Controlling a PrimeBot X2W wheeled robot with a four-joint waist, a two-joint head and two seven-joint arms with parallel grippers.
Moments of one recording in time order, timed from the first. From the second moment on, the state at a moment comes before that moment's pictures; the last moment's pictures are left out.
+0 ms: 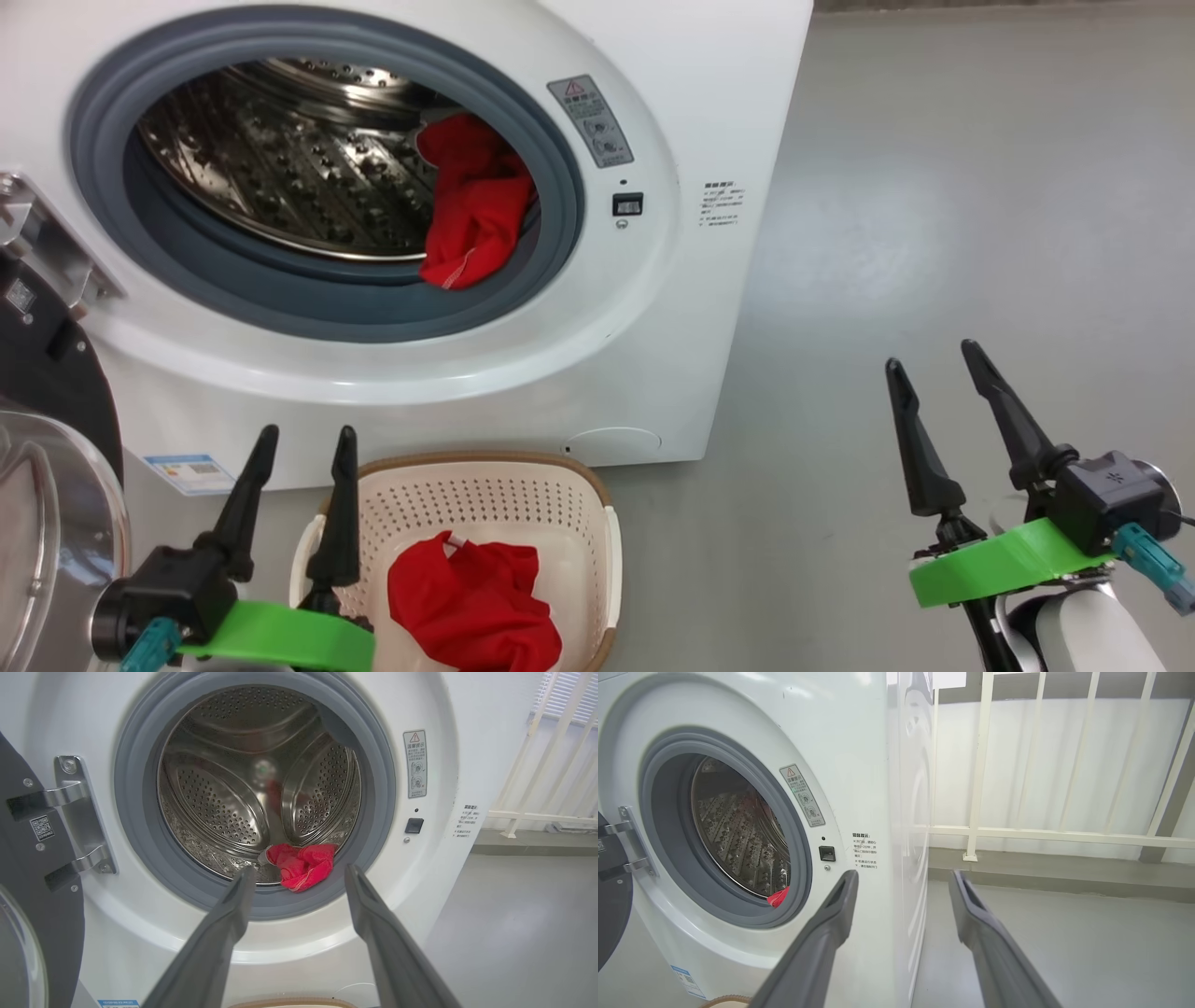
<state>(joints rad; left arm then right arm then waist) -0.14 0.04 0.02 0.20 -0.20 -0.11 -0.25 -0.11 -0.06 0.02 0.12 0.22 0.12 -0.26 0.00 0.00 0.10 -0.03</state>
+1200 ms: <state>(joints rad) 0.00 0.05 0.05 0.14 -0.19 -0.13 -0.25 -0.02 -0.05 -0.01 0.07 0.21 0.12 -0.26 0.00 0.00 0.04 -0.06</state>
